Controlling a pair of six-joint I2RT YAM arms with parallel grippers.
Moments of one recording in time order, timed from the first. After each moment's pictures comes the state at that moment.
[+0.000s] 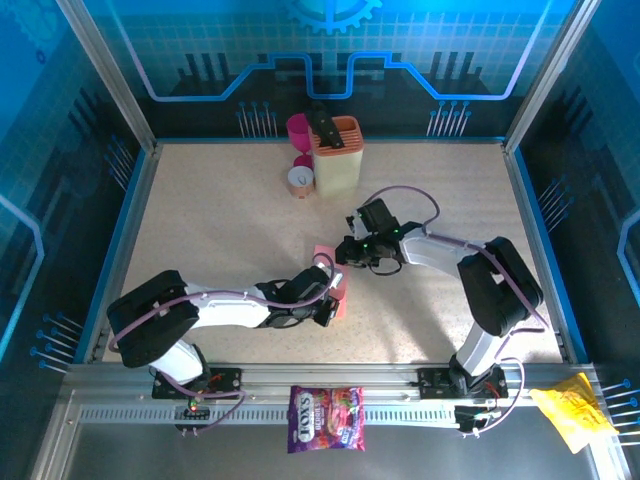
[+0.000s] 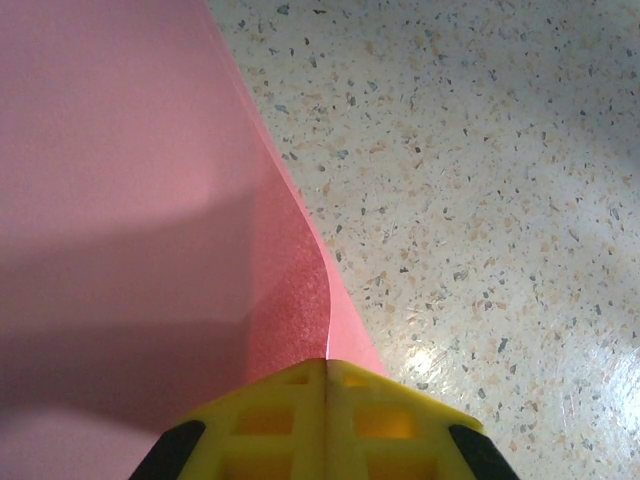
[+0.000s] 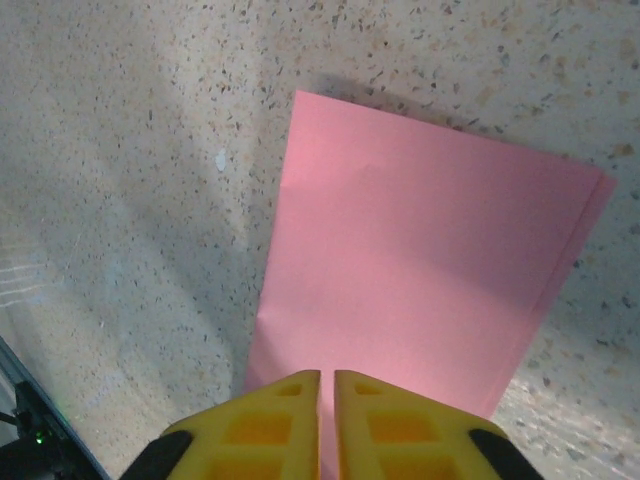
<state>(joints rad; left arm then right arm) -0.95 1.56 0.64 0.05 0.04 -0.54 0.55 1.72 1.00 -0.28 -0.43 0.61</state>
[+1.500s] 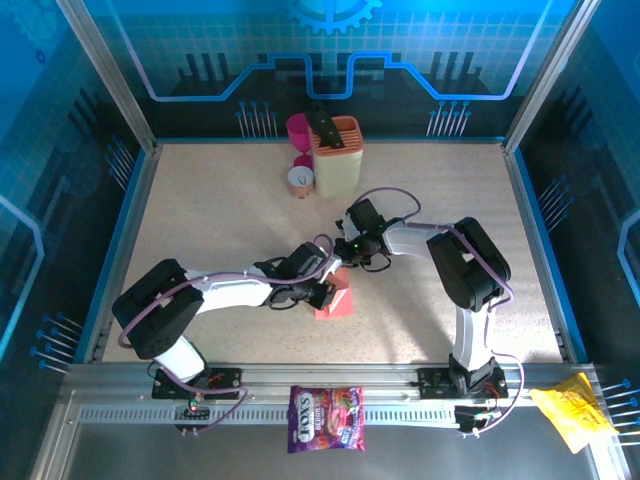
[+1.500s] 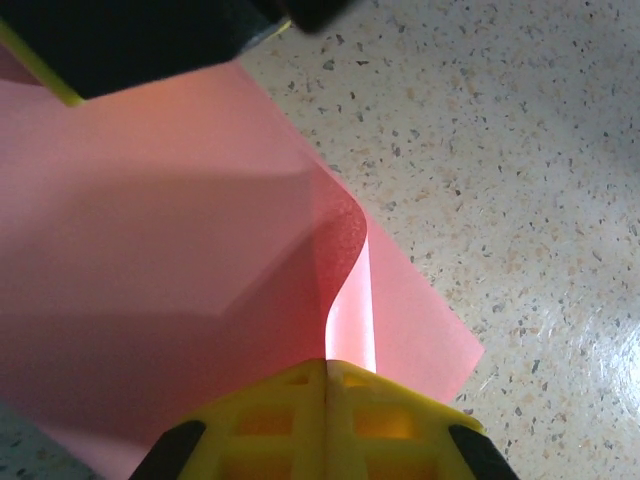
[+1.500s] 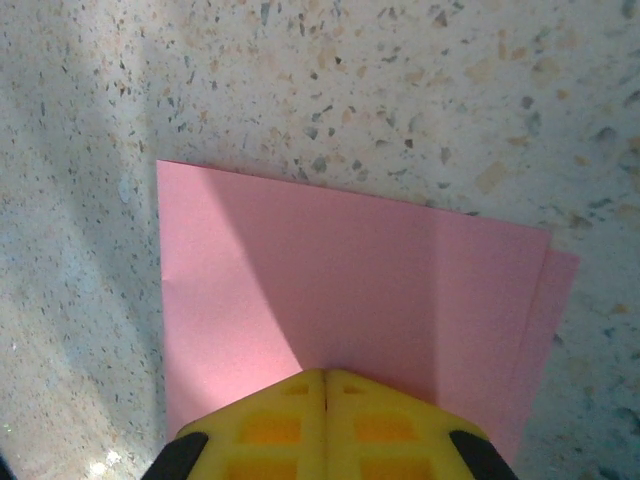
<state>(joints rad) -0.80 1.61 0.76 -0.11 0.21 -0.37 0.54 1.94 1.11 -0.27 -0.47 0.50</state>
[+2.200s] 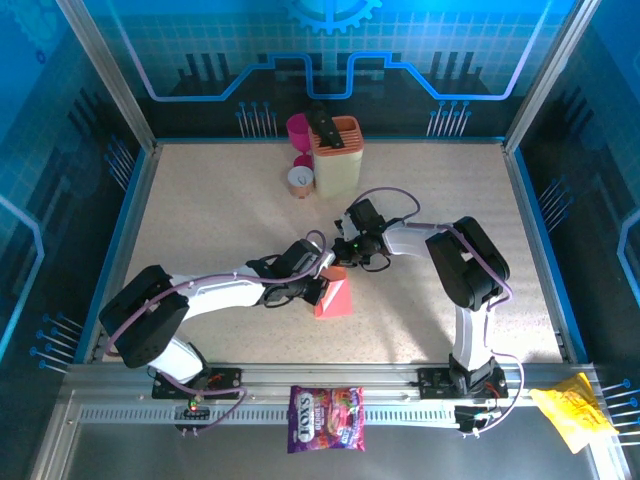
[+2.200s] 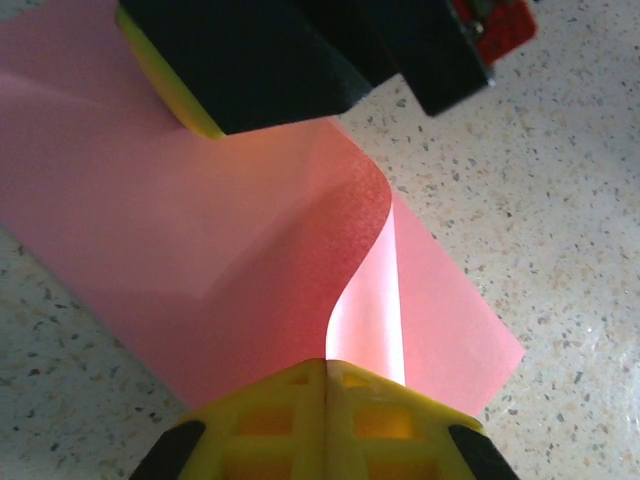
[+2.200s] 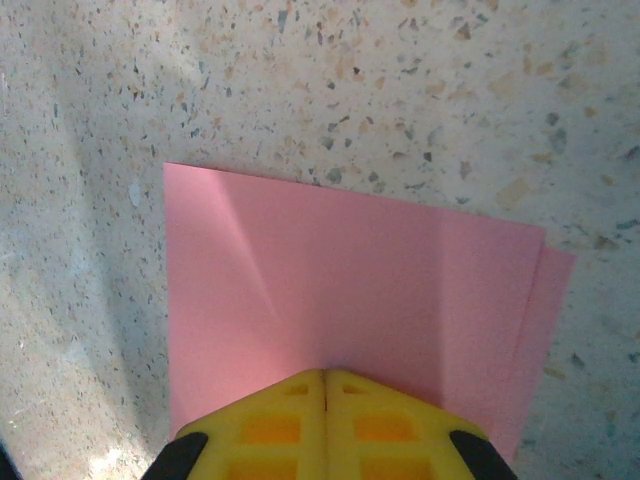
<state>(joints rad) -0.79 1.54 0.76 -0.17 0.09 -0.37 0.54 1.95 1.11 -0.24 -0.48 0.49</state>
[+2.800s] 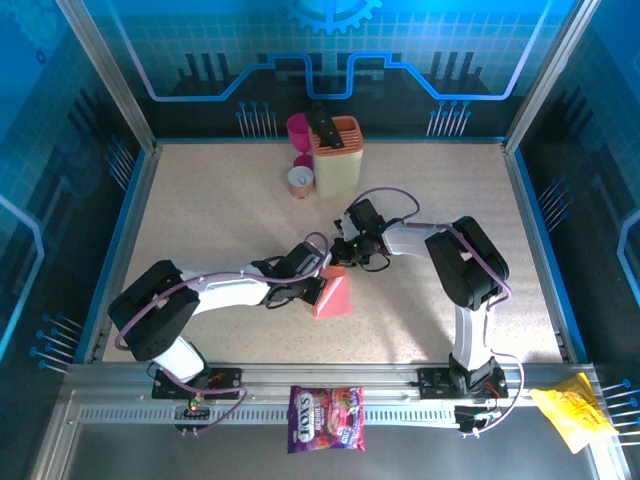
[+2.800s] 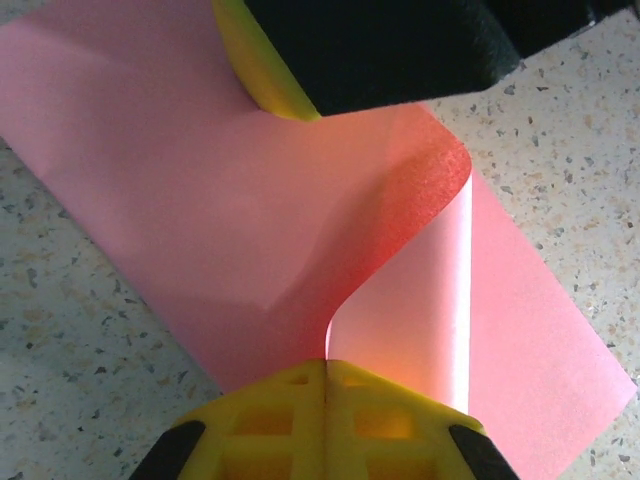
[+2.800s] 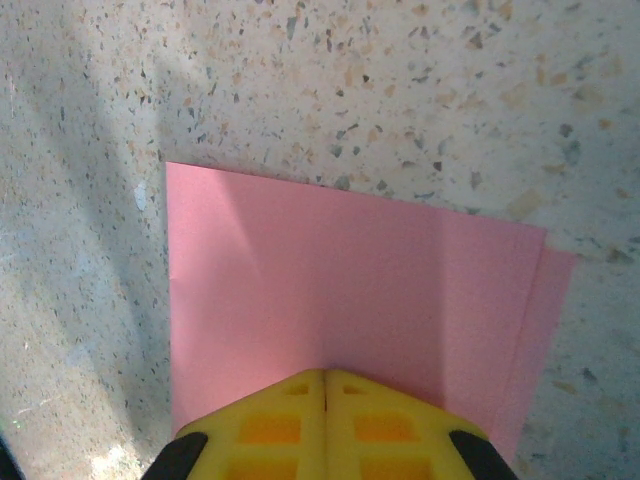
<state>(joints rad) -0.79 1.59 0.76 -0.17 -0.01 -0.37 0.54 1.96 1.11 -0.23 -0.49 0.49</state>
